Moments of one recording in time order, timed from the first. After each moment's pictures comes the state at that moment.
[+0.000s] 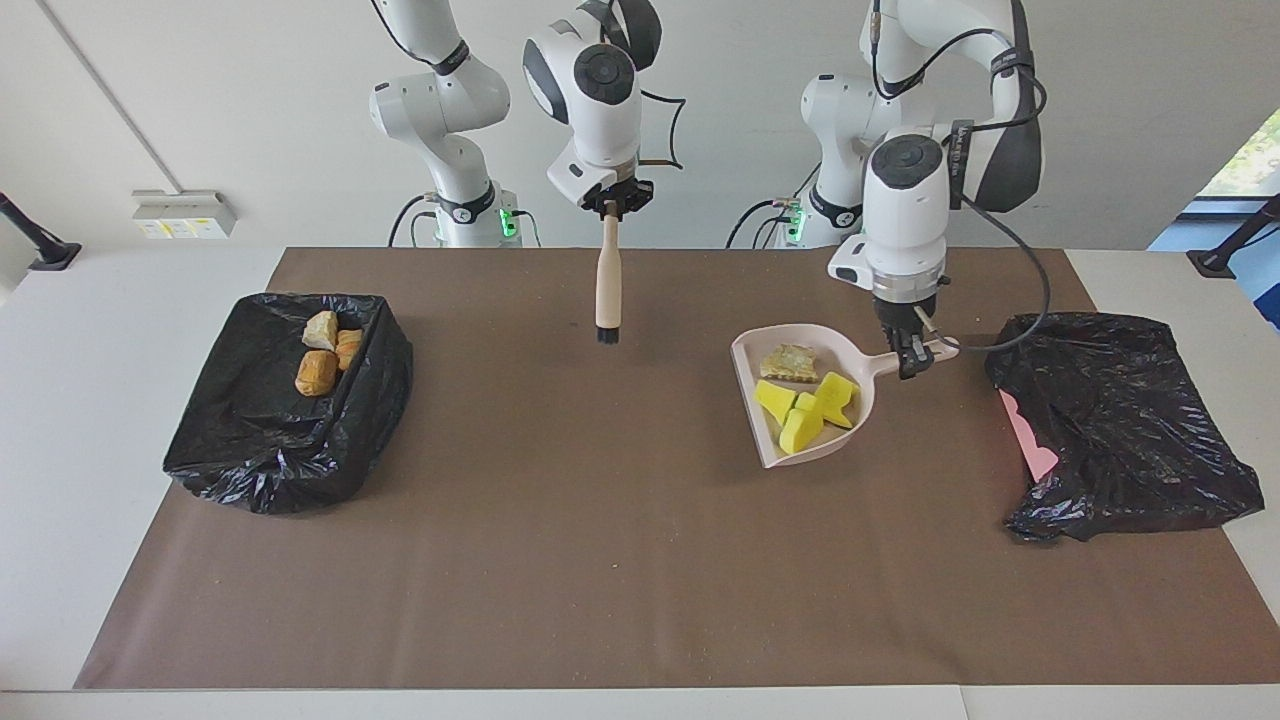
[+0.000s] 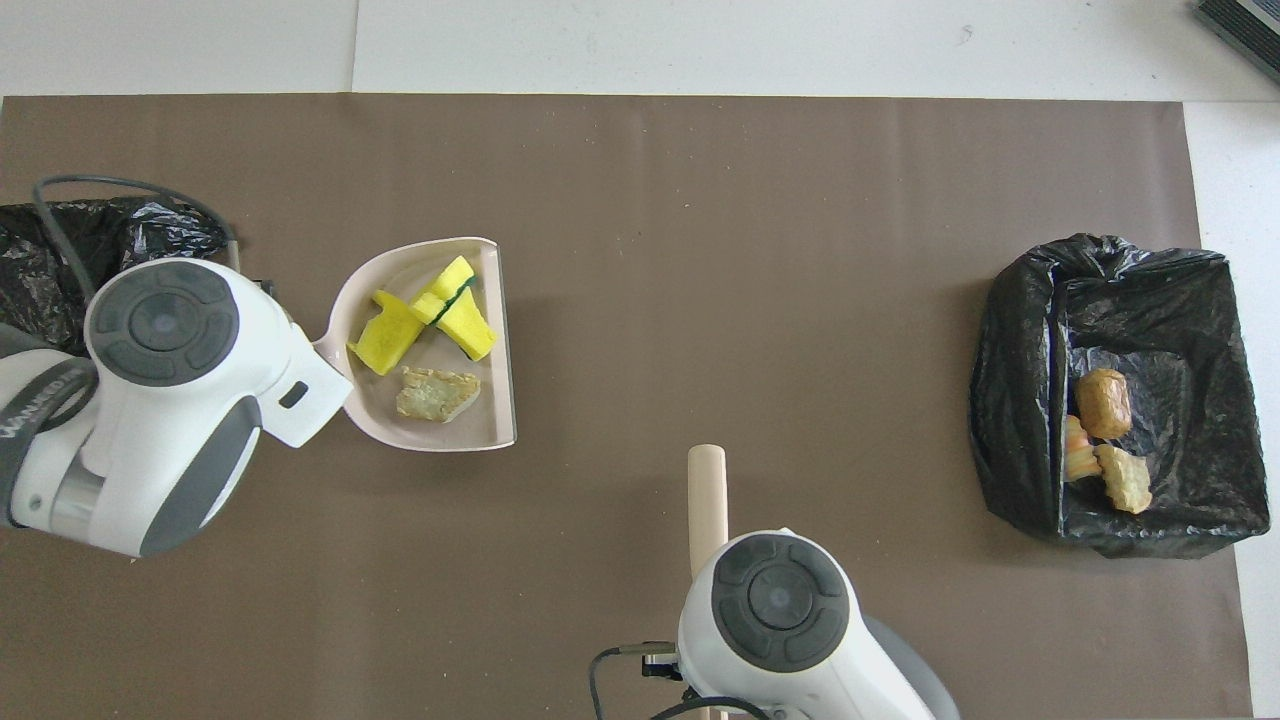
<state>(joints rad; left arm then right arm) -0.28 -0.03 0.04 -2.03 0.36 2.01 1.12 0.32 -0.20 0.41 -2.21 0.31 1.76 0.64</state>
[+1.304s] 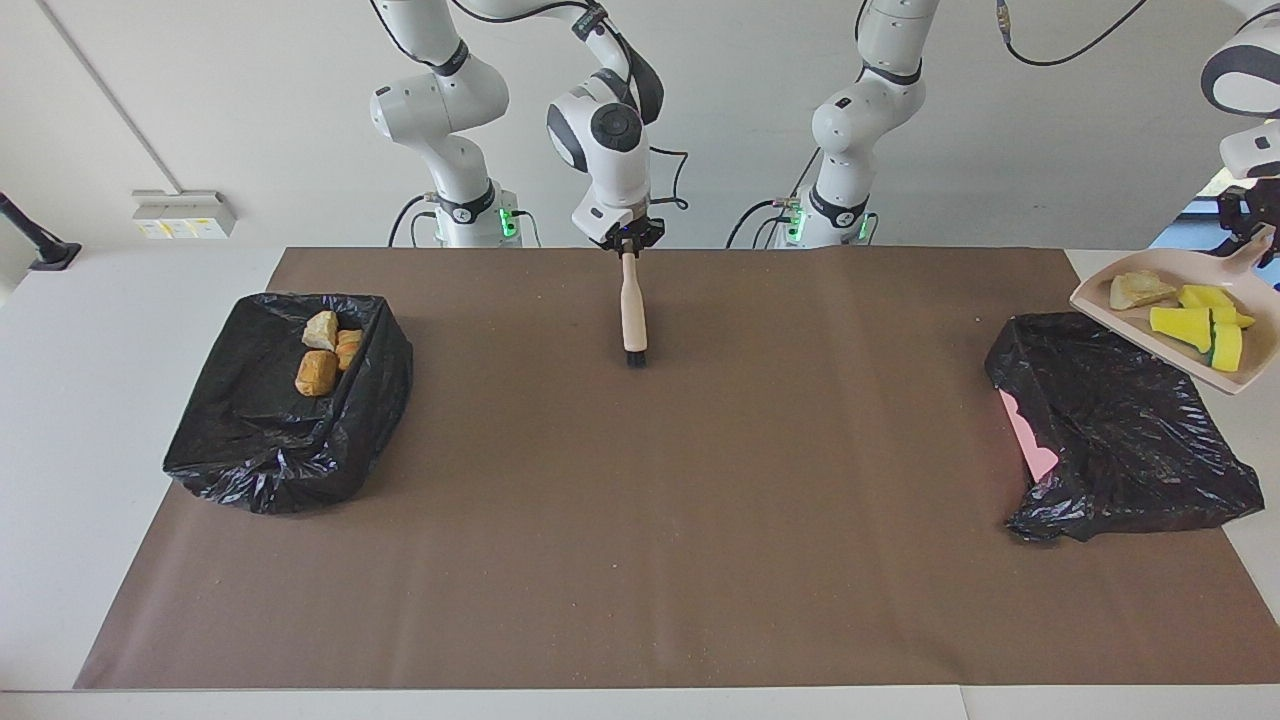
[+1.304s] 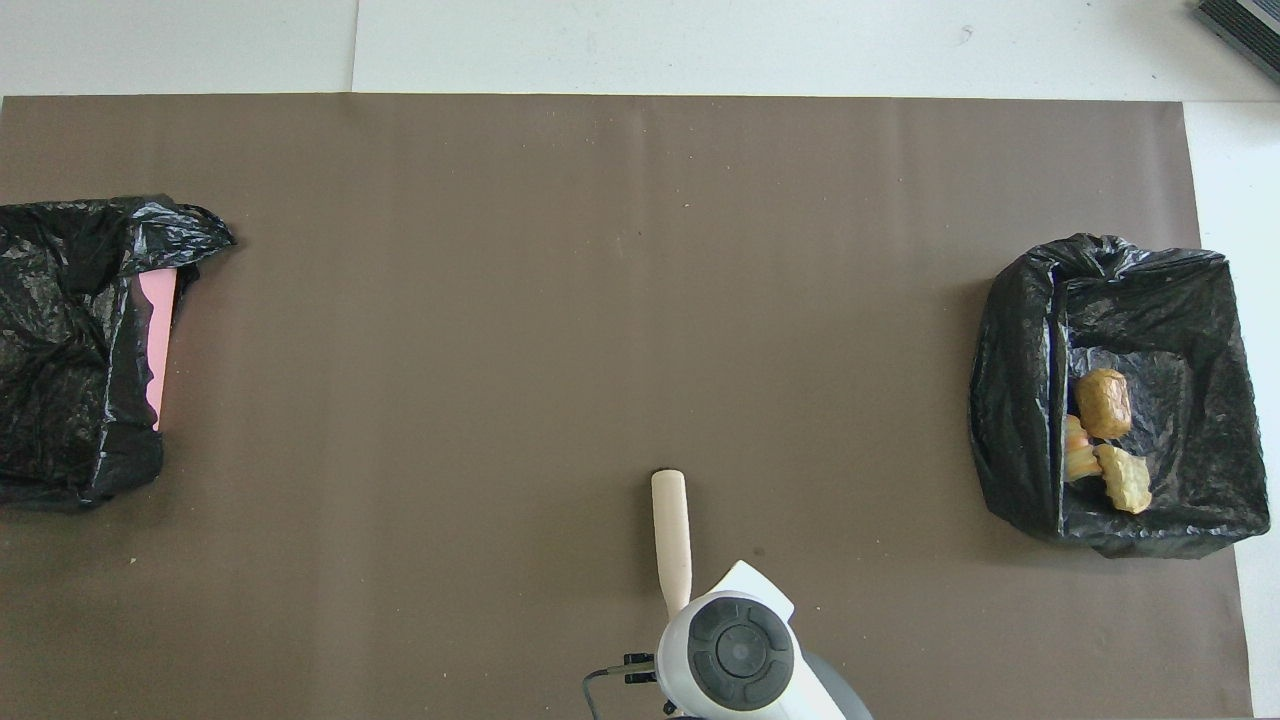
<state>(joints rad) 0.58 0.01 0.06 -1.84 0.35 2.10 1.63 0.42 -0.14 0.41 -2.44 0.34 2.11 0.58</state>
